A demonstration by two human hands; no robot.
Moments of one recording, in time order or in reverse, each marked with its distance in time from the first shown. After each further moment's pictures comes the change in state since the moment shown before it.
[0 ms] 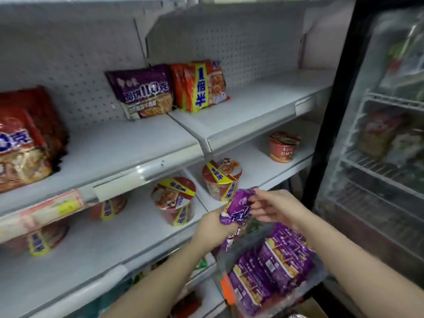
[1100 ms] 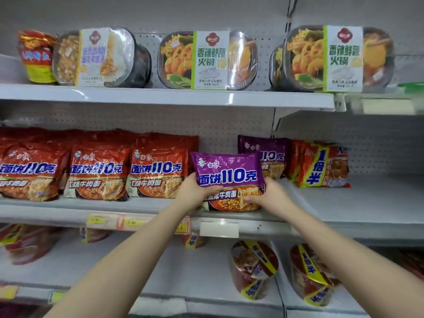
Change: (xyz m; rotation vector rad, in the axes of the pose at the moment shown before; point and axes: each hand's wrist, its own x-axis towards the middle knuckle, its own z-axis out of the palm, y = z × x) left_hand -0.051 0.015 -0.291 -0.226 0.825 -0.039; right_hand 0.063 -0.188 0.216 -0.713 -0.318 -0.822
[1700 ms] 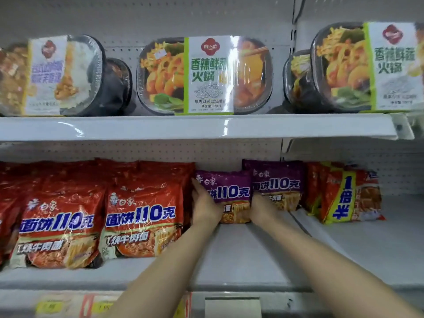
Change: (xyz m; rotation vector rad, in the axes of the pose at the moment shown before) left_hand 0.156 -0.029 0.049 0.189 0.235 0.031; right_hand 0.148 0.007 0.048 -0.293 0.045 0.055
